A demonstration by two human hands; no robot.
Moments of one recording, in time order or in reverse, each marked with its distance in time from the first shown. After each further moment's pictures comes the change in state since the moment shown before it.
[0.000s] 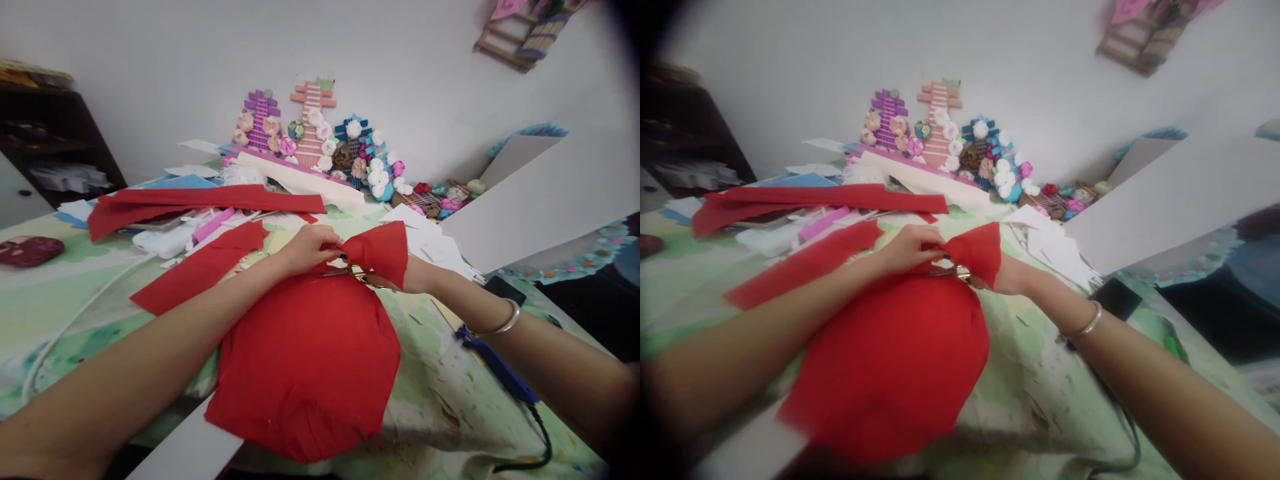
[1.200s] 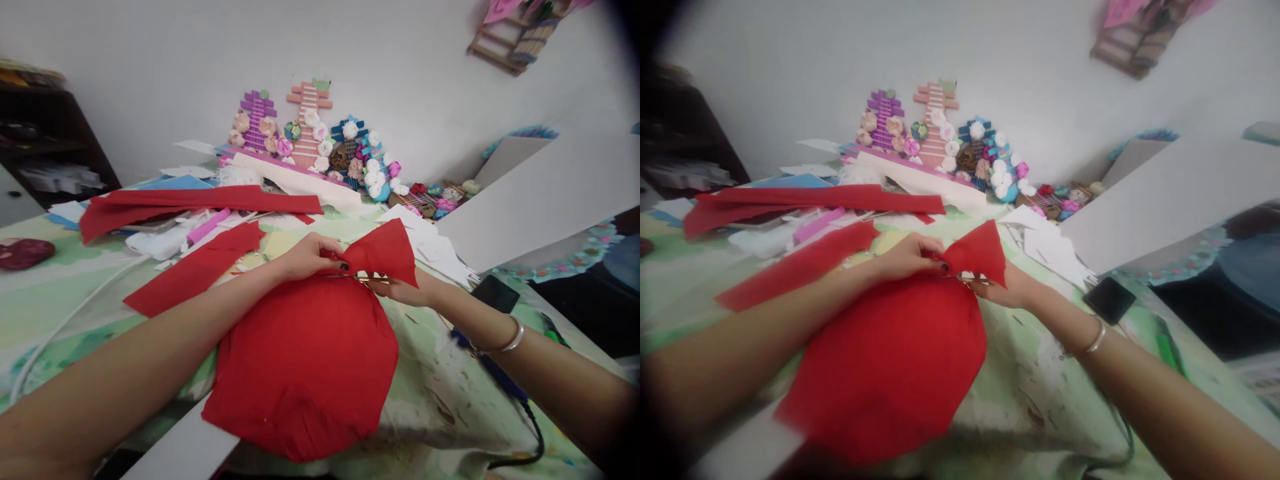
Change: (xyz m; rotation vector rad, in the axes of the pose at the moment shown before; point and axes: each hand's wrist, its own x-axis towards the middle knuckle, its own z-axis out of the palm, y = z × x) left_hand -0.003 0.009 0.010 -0.512 -0.088 -0.119; right_hand -0.023 0.002 0.018 -0.076 0.163 0.058
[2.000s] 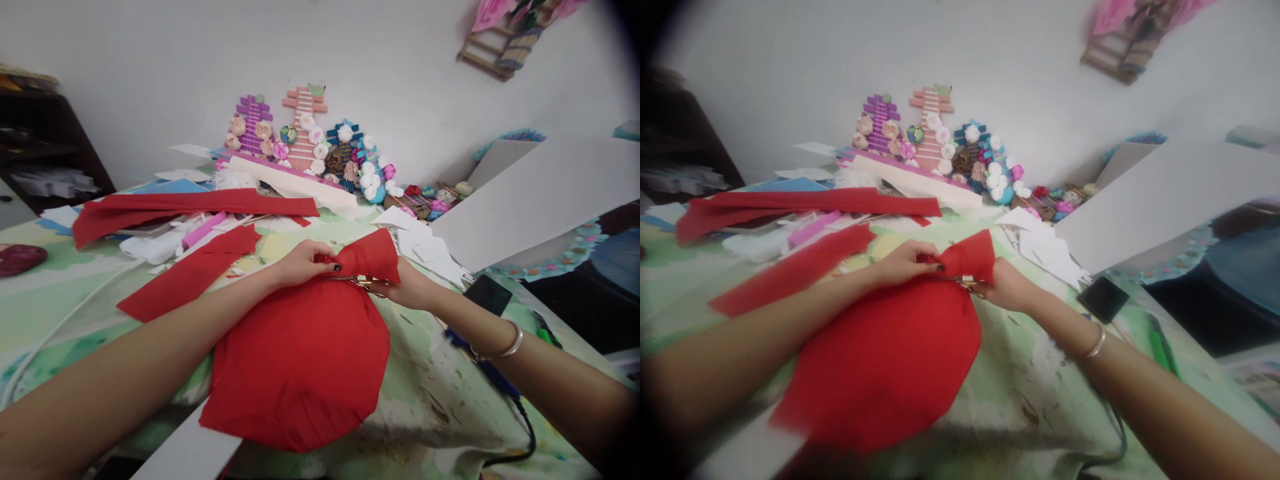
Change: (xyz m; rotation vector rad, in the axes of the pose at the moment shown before) left_hand -0.003 -0.011 0.003 0.180 0.032 -0.030; right_hand -0.004 -0.007 -0.005 -0.143 0.031 -0.017
